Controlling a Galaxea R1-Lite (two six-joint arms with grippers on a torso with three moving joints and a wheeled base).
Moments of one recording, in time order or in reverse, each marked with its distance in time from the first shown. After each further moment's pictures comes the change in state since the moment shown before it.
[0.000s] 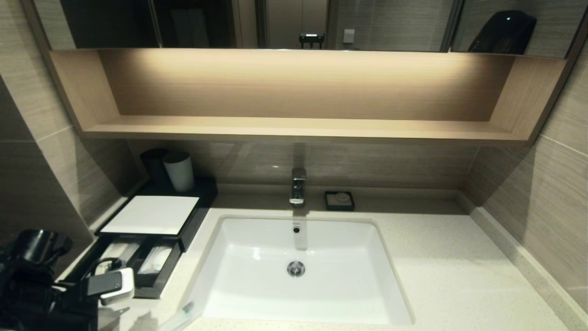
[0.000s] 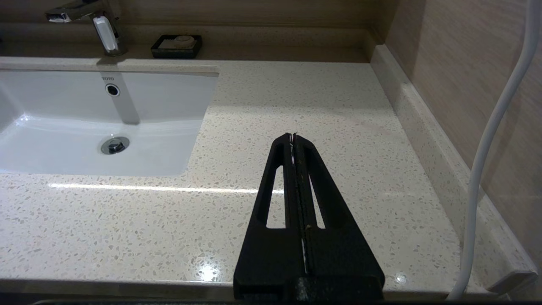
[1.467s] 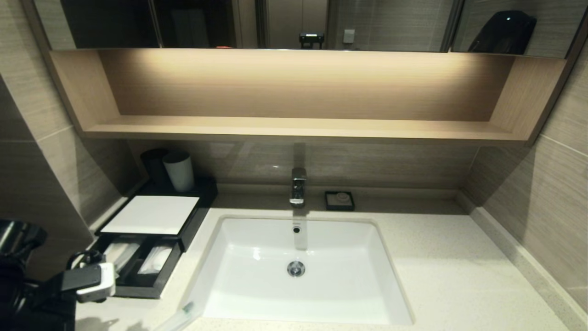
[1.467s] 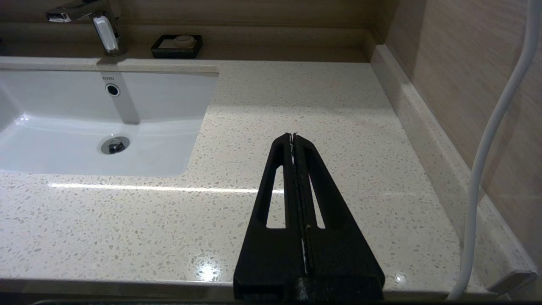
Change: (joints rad) left arm 0.050 -0.145 -0.096 0.280 -0.003 0.010; right arm 0.000 0.000 0.000 0.000 0.000 0.000
